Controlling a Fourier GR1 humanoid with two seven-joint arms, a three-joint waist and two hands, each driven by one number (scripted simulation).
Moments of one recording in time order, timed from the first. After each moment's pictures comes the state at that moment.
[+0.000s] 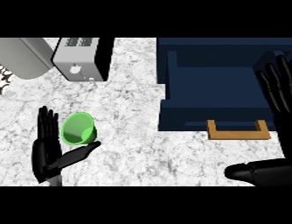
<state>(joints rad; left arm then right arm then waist) 0.05 0.01 0.04 -1.39 0.16 0.31 -0.42 -0.11 -0.08 -0.04 -2.07 -0.13 0.10 0.17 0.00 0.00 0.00</state>
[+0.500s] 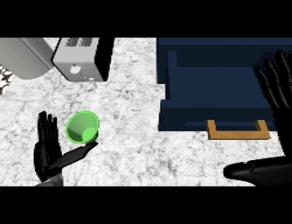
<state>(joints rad) -0.01 0.02 0.12 -1.15 0.22 0.25 -0.59 -0.15 -0.08 -0.03 -2.08 -0.13 0.09 0.21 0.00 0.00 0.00</state>
